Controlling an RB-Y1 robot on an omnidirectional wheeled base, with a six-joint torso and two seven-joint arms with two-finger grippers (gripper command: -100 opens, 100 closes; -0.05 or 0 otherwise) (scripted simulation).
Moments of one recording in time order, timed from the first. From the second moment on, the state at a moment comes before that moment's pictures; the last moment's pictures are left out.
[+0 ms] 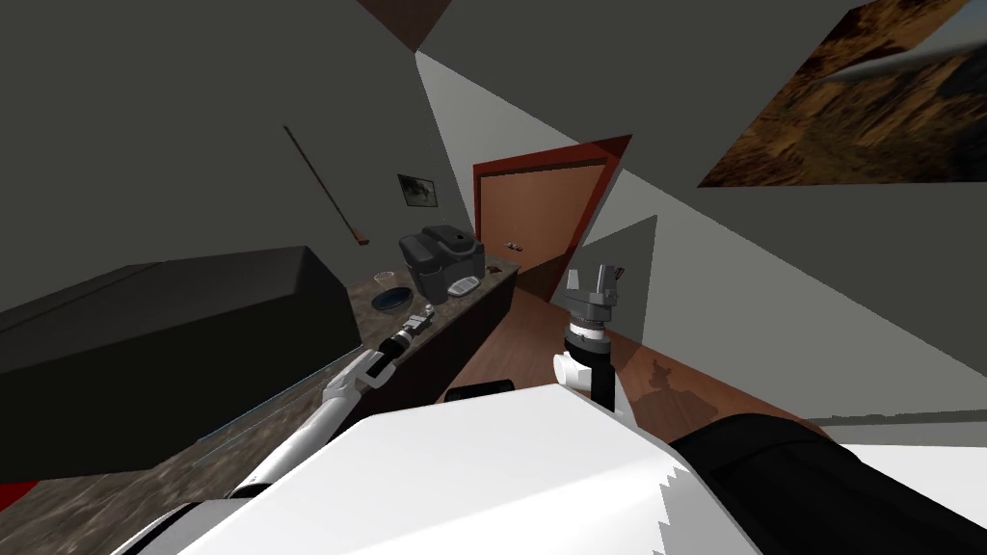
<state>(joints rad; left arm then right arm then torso) -0.03 0.51 -0.16 -1.21 -0.49 -0.47 -0.54 0.52 0.01 -0.07 -2.40 0.05 -0.61 -0.07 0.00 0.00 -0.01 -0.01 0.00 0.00</state>
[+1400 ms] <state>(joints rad) 0.06 0.62 0.03 -1.27 -0.58 -0.48 -0.39 0.52 0.01 -0.07 -2.40 0.05 -0.61 -0.07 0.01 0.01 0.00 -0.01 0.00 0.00</state>
